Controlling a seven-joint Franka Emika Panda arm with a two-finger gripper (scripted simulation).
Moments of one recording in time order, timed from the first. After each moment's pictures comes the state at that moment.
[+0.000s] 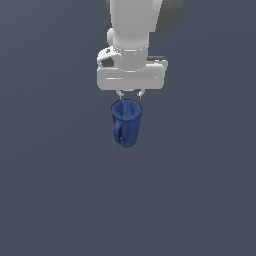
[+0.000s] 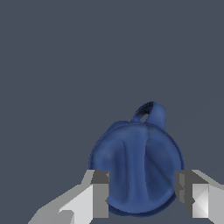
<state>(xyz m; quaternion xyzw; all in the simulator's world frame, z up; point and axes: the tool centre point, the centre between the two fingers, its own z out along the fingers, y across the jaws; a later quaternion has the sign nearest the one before) -0.060 0.008 0.324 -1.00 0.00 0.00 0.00</state>
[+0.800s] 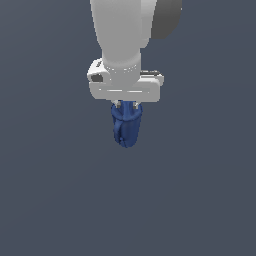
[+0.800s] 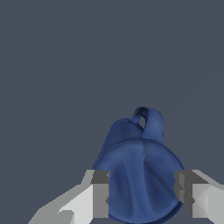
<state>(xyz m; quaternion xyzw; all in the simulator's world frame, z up) -0.026 -0.004 0.314 -0.99 0.07 0.06 0.03</state>
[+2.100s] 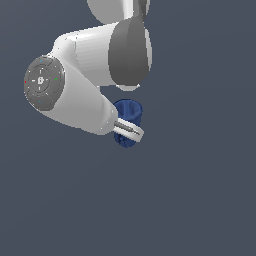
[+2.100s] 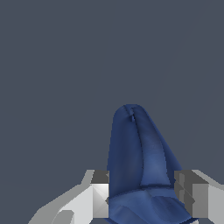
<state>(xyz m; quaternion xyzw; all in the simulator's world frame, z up) 0.027 -0.036 0.263 -0.93 0.24 0.25 0.08</state>
